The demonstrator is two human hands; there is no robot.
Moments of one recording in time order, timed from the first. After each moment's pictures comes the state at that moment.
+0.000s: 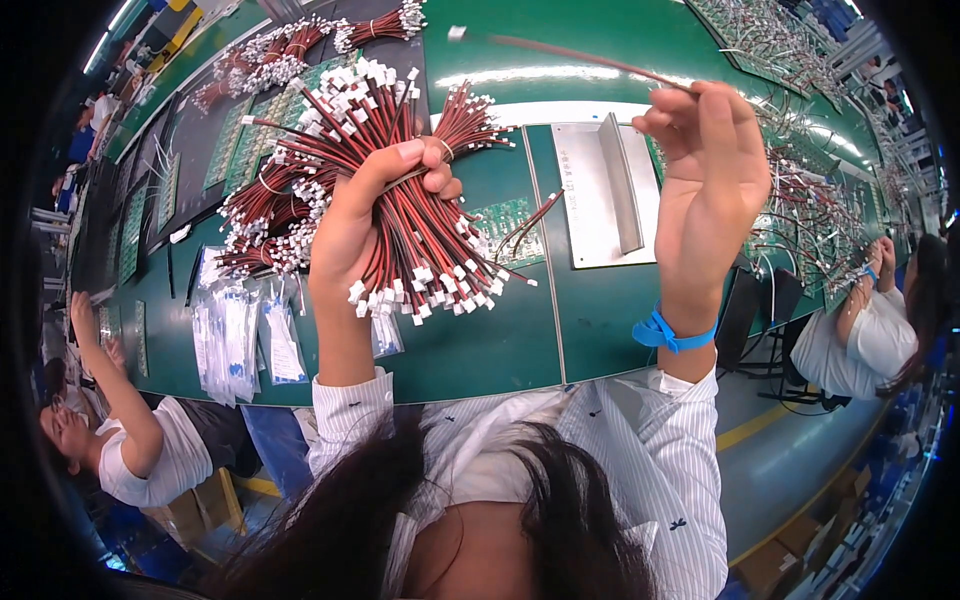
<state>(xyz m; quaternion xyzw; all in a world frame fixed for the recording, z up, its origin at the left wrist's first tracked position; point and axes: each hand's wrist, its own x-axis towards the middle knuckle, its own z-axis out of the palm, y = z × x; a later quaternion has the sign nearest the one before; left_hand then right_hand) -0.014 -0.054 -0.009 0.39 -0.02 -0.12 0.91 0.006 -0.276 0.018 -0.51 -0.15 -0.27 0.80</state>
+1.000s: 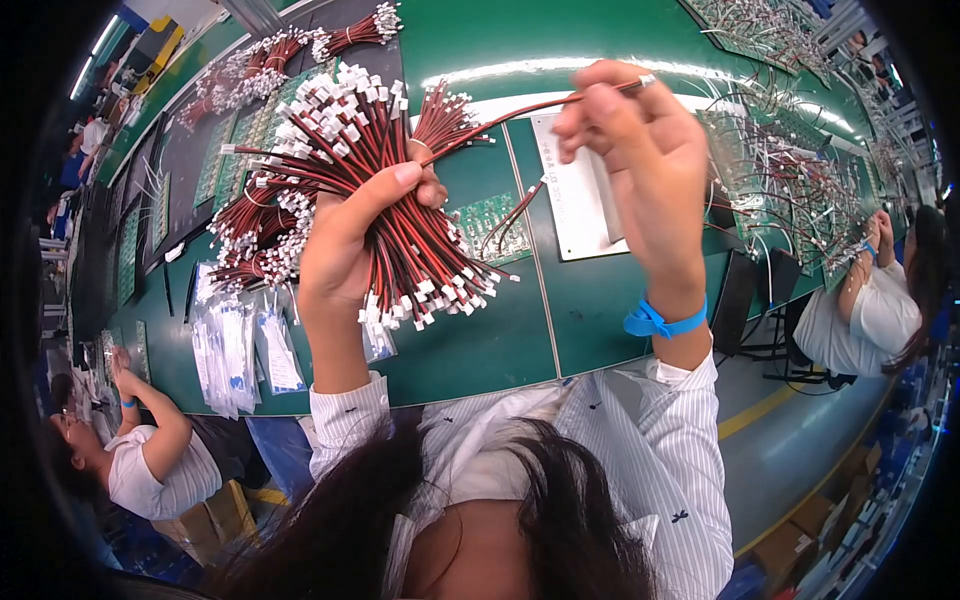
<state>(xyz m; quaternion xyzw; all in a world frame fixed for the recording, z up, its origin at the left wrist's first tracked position) -0.019 -0.063 -0.007 0.48 -0.05 -0.07 0.87 0.006 -0.277 0.012 -0.53 -0.20 -0.05 0.82</state>
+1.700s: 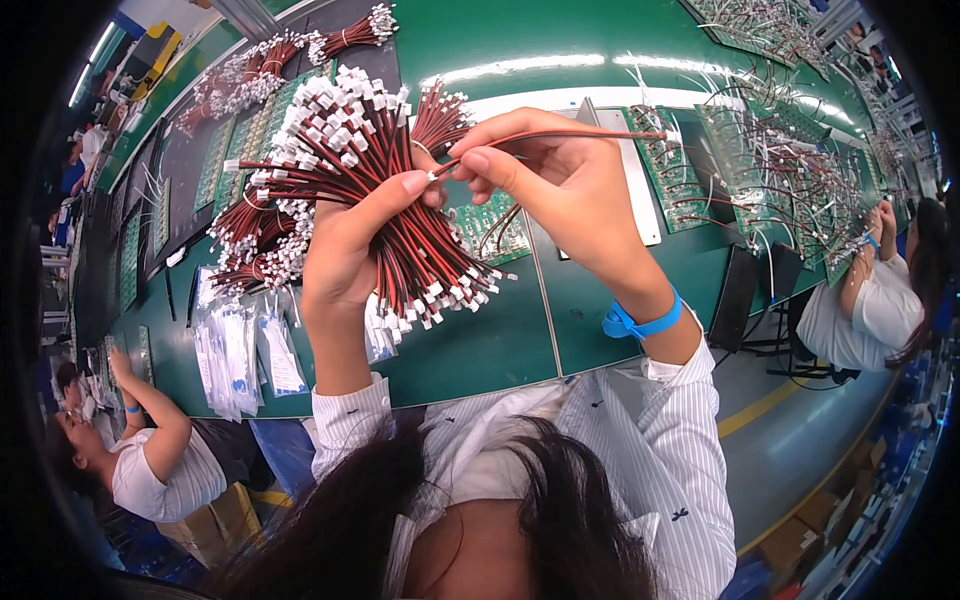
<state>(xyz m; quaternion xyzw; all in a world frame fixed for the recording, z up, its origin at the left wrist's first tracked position) -0.021 -0.064 -0.006 0.52 -0.05 -0.07 0.85 0.000 -0.242 0.000 -0.61 -0.25 0.02 0.75</state>
